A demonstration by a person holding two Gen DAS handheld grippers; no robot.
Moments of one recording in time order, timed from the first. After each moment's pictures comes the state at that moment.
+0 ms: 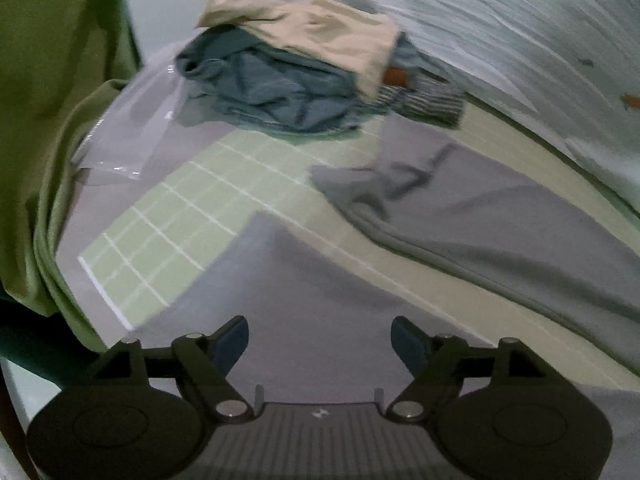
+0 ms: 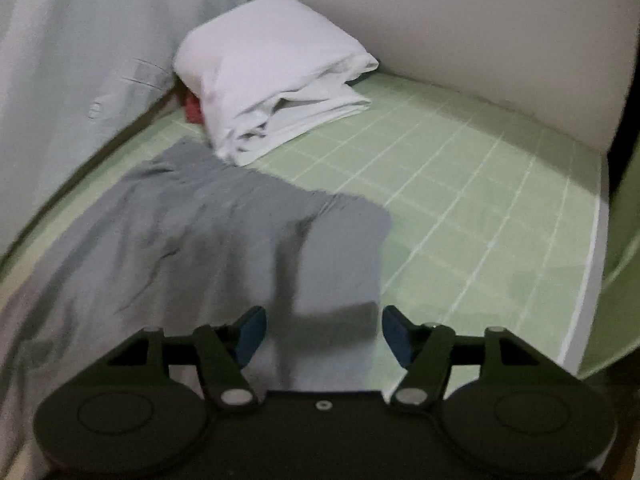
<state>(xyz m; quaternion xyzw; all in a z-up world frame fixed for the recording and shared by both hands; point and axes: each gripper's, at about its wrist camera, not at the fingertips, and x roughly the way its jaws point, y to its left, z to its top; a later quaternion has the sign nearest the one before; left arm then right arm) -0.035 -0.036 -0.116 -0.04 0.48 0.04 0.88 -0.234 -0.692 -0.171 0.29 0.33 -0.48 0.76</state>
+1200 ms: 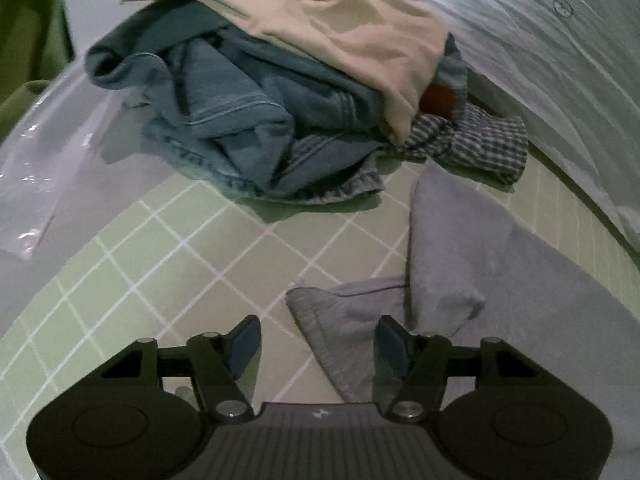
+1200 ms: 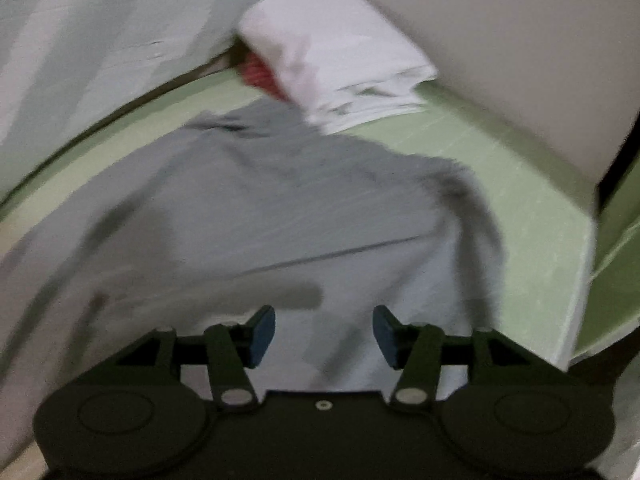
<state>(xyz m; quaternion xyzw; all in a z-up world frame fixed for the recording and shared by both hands) 0.149 0.009 -0.177 -0.10 0.48 0.02 0.87 -0.149 -0.575 -0.140 0.24 0.38 -0.49 0.75</state>
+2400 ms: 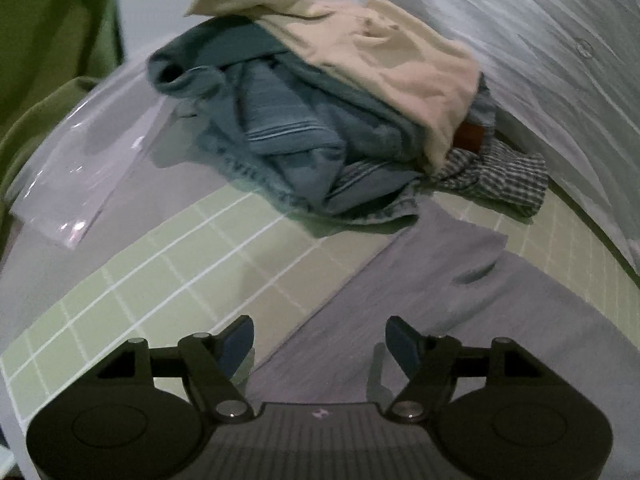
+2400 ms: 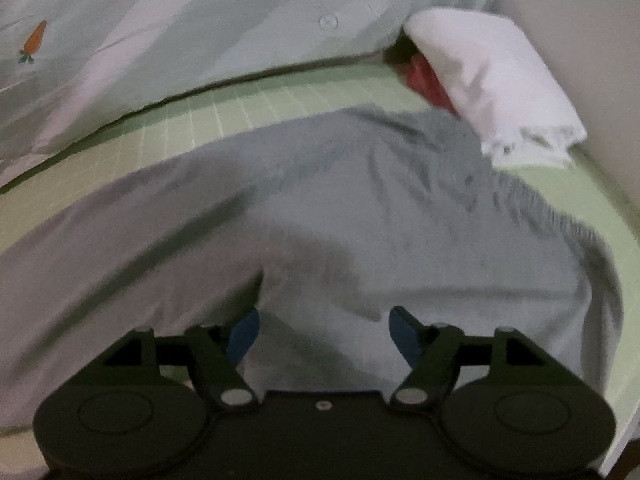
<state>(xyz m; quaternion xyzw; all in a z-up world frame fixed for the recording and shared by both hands) 0.132 0.023 -0.163 -0.10 0.45 0.07 0.88 -0.063 -0.554 -0.142 0.15 0.41 -0.36 0.82</state>
